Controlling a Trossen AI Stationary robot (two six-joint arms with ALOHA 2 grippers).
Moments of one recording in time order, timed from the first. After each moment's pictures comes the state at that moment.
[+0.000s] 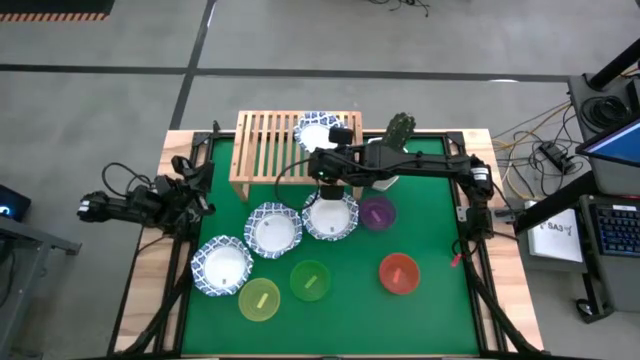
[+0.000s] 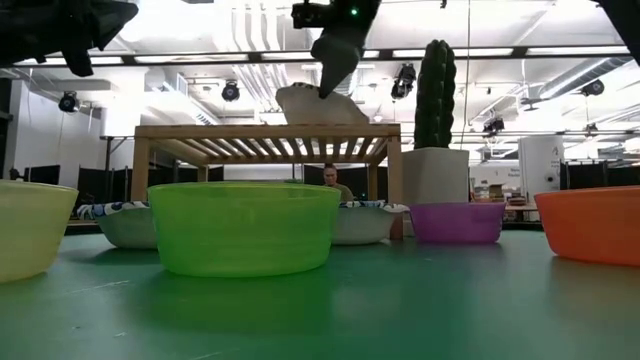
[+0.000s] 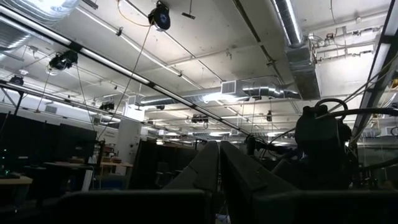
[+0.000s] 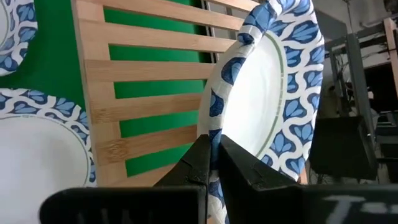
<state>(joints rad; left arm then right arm) -0.16 0.06 0.02 0.82 -0.62 0.38 -0.10 1.94 1.96 -0.99 0.58 -0.24</state>
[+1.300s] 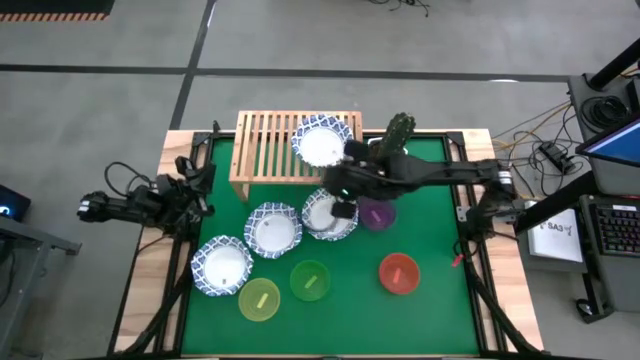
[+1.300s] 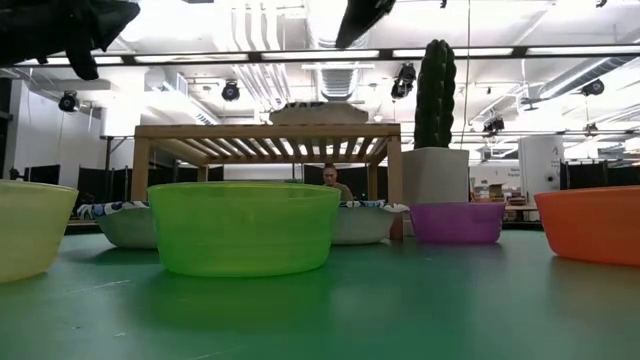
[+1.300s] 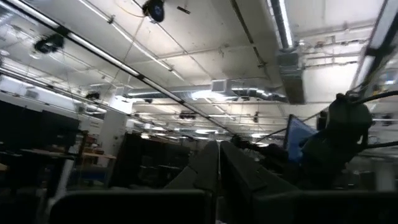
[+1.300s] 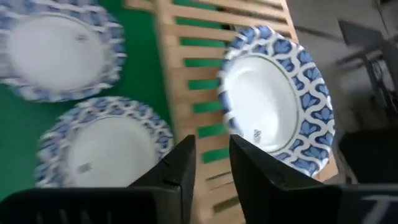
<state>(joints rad) -0.16 0.06 0.02 0.79 -0.58 0.27 0.06 1.76 1.87 -1.05 0.52 -0.05</state>
